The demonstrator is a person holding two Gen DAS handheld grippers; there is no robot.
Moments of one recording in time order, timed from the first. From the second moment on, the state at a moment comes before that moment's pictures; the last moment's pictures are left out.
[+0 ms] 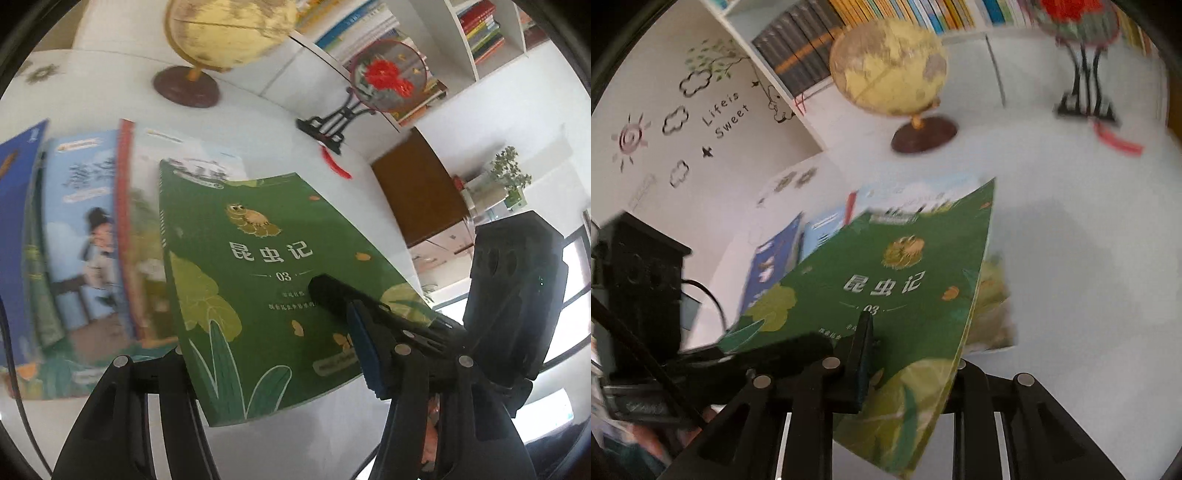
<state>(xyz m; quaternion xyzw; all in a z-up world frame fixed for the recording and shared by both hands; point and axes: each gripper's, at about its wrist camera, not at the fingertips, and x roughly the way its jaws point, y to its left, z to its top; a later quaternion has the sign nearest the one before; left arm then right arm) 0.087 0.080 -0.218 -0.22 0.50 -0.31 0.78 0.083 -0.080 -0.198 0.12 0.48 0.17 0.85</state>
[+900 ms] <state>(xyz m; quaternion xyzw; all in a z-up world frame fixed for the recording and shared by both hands) 0.085 -0.189 -0.170 -0.11 0.46 -0.40 0.78 0.055 -0.347 -0.128 0.04 0.42 0.10 0.90</state>
